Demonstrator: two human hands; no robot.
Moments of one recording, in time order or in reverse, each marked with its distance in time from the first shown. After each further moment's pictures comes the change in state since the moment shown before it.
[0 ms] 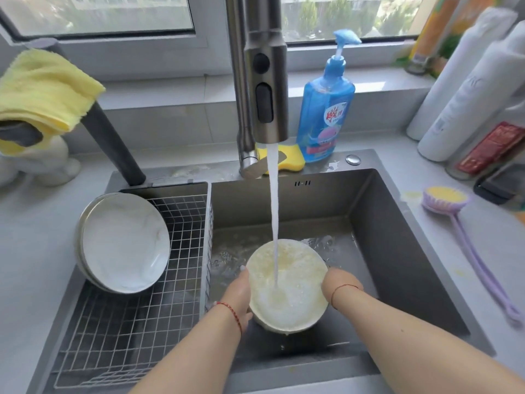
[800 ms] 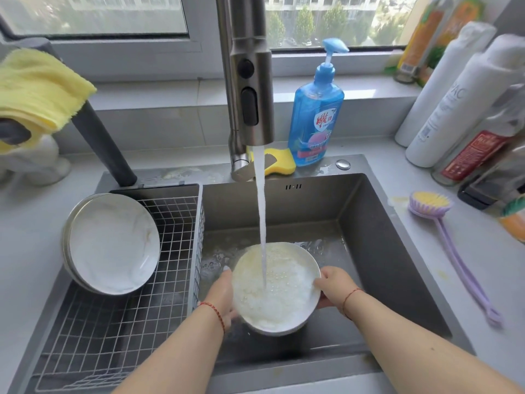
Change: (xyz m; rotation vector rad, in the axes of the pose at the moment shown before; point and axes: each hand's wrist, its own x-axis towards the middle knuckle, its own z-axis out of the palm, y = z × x) left_hand 0.007 -0.002 -0.005 -0.132 0.007 0.053; right_hand -0.022 0.027 -0.015 0.954 -0.112 -0.122
